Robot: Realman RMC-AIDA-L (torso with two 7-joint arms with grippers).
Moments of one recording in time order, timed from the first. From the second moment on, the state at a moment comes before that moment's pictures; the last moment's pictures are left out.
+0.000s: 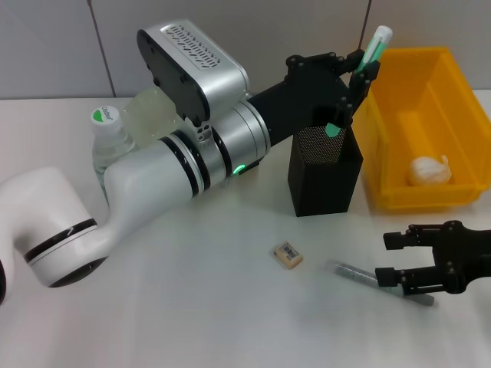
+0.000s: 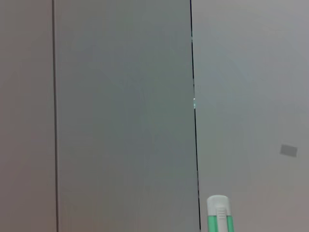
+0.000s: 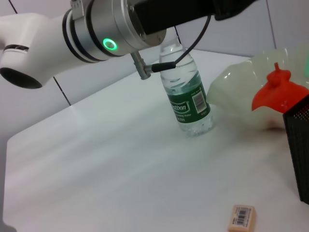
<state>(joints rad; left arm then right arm) -0.78 -2.08 2.15 0.57 -0.05 0.76 -0.53 0.54 2.00 -0.56 -0.67 -2.25 -1.72 1.46</state>
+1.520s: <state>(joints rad) -0.67 -2.08 2.15 0.57 -0.09 0.91 -0.53 0.47 2.02 -0.55 -0.66 -2.05 -1.69 1.42</state>
